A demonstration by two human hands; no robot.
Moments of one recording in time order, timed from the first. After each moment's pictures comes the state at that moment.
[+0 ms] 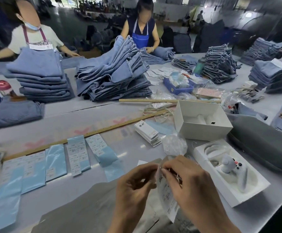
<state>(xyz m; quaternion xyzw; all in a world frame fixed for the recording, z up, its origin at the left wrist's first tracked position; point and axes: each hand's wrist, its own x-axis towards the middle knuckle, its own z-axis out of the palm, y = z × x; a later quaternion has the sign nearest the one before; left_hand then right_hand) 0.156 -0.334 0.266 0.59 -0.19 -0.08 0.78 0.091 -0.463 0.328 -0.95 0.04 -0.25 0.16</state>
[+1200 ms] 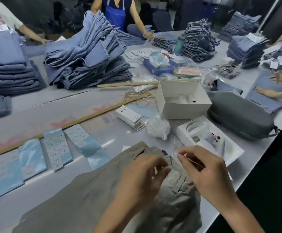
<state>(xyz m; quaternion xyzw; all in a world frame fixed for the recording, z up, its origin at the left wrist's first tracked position) 0.147 -0.371 0.266 0.80 -0.41 -0.08 0.44 0.040 -0.528 0.293 -0.89 0.10 -0.29 0.34</state>
